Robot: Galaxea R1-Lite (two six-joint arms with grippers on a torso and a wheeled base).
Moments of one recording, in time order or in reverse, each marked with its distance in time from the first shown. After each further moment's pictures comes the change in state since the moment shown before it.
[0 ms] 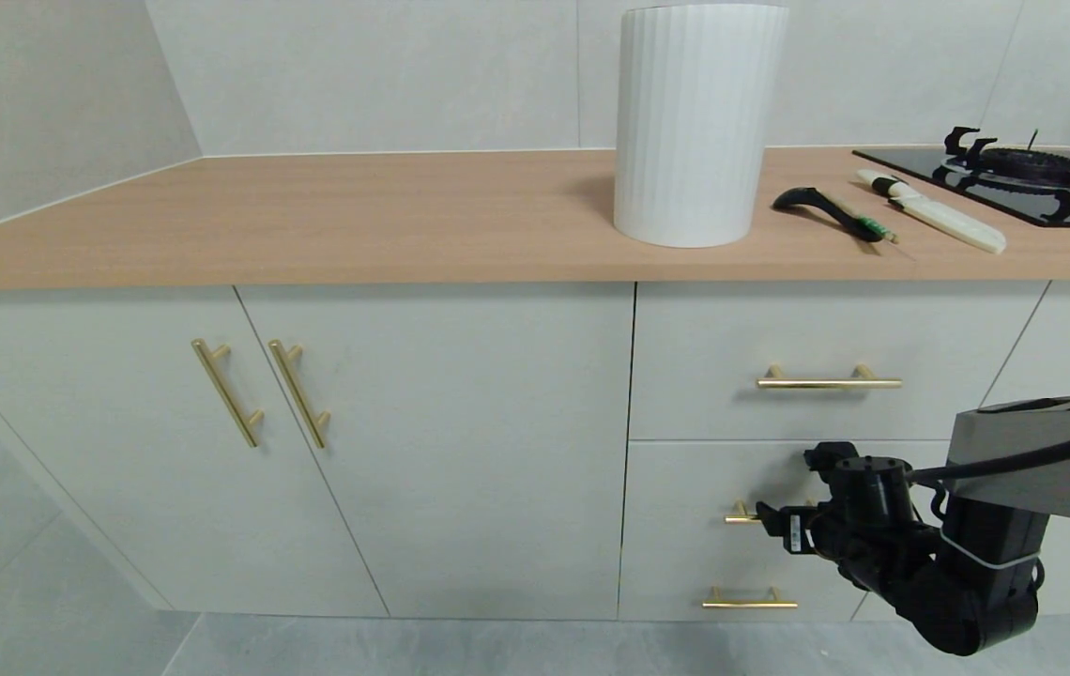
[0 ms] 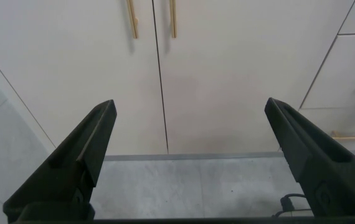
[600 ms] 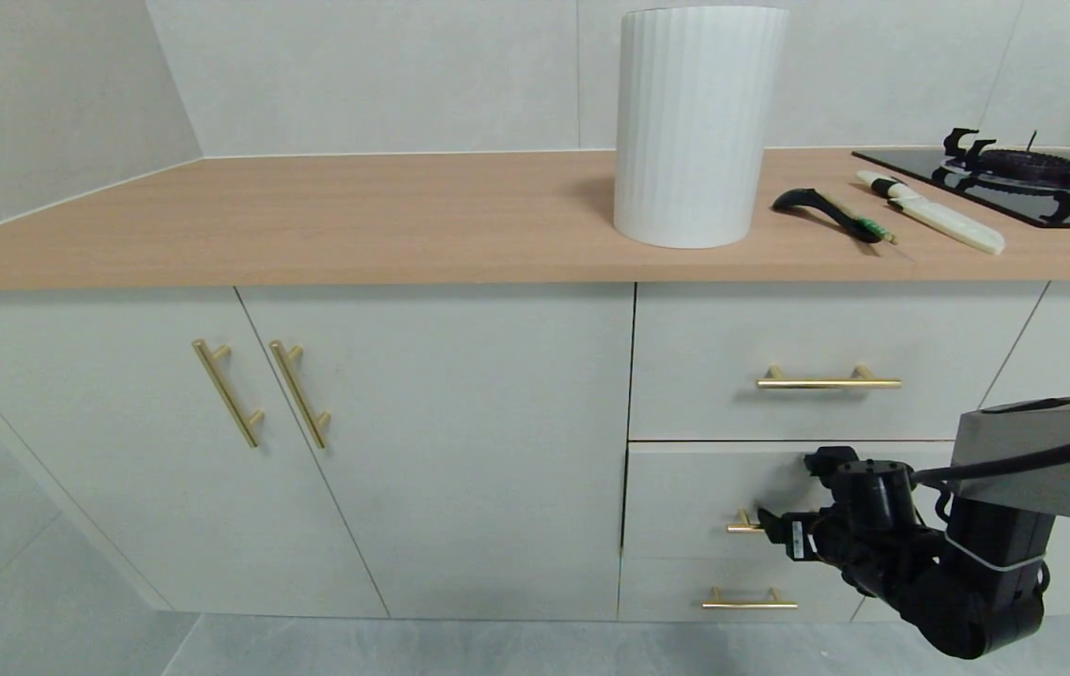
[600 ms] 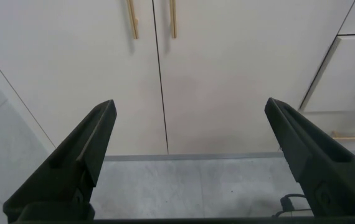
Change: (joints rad) left arm 0.000 0.000 0.000 0.000 0.000 0.000; right arm 0.002 -0.001 0.019 0.021 0.000 -0.014
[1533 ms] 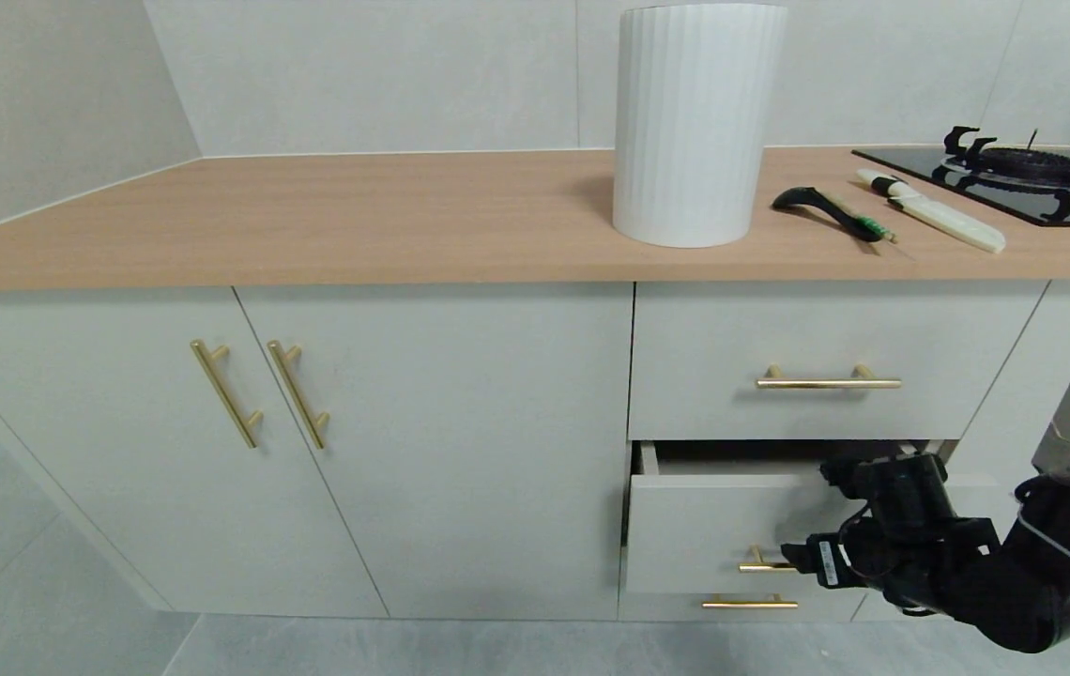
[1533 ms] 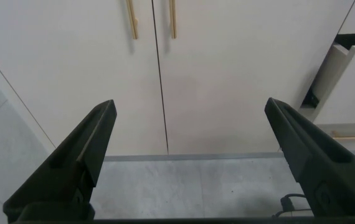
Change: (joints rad) left arm 0.000 0.000 0.000 0.000 0.000 0.000; right arm 0.010 -0.261 0.061 0.329 0.021 -0.021
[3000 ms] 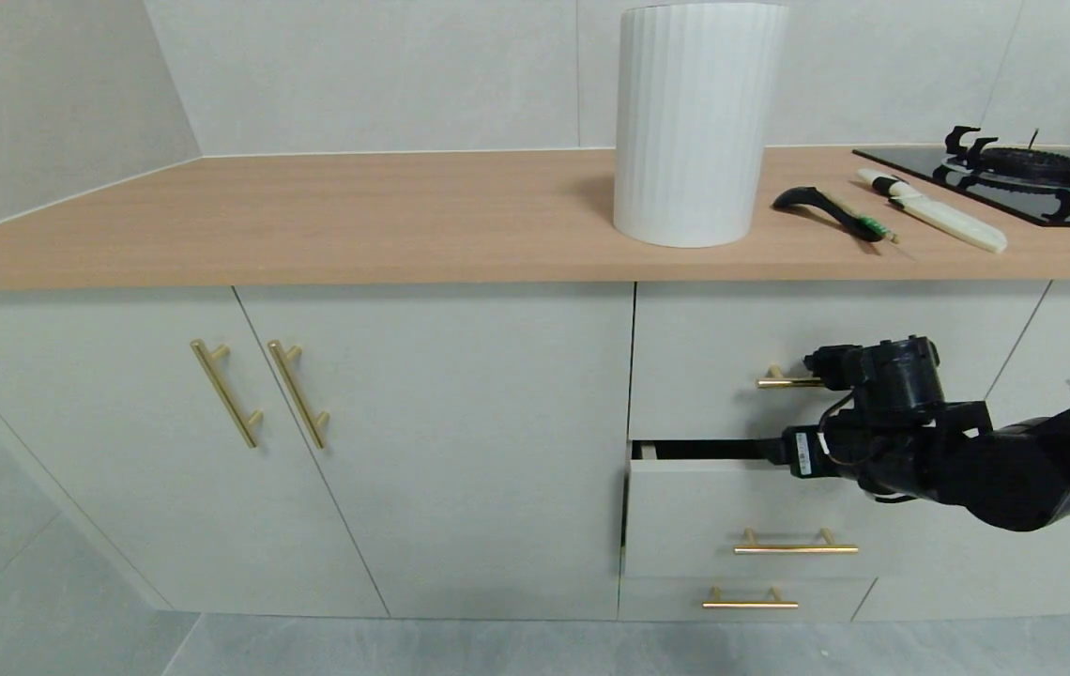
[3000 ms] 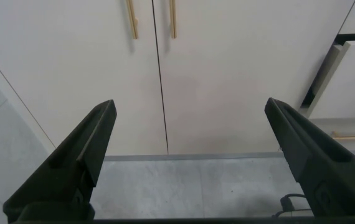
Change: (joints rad) left arm 0.000 0.000 0.000 0.000 0.000 -0.002; right arm 0.043 -0.166 -0.353 0.372 -0.010 0.012
